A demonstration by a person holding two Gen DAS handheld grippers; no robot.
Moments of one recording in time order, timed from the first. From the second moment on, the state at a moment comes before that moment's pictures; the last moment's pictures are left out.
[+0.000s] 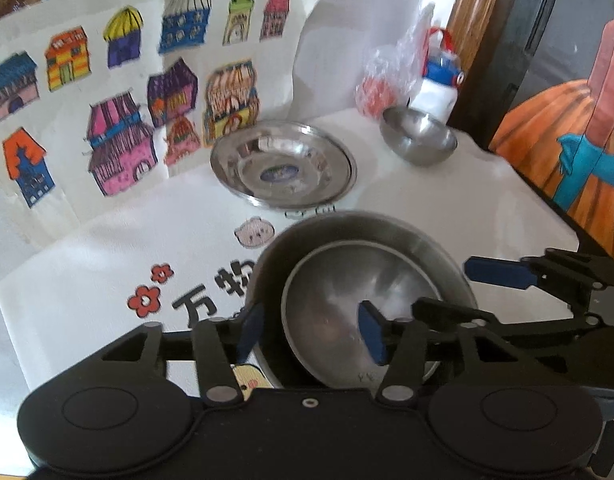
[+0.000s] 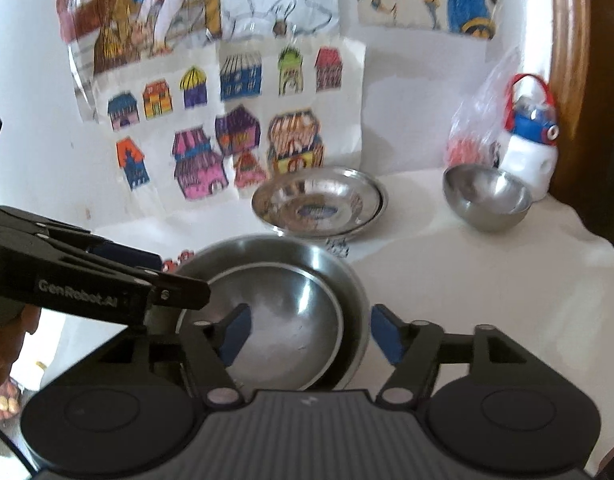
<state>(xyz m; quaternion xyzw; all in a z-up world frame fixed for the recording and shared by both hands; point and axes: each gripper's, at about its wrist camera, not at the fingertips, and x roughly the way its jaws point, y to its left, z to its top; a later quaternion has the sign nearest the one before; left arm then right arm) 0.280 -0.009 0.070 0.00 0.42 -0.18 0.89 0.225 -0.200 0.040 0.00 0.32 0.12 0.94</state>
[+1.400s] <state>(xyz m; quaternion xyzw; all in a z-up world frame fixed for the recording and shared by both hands) 0.364 -0.193 0.083 -0.01 0.40 -0.17 0.90 0.237 -0.443 0.042 0.11 0.23 -0.03 0.97</state>
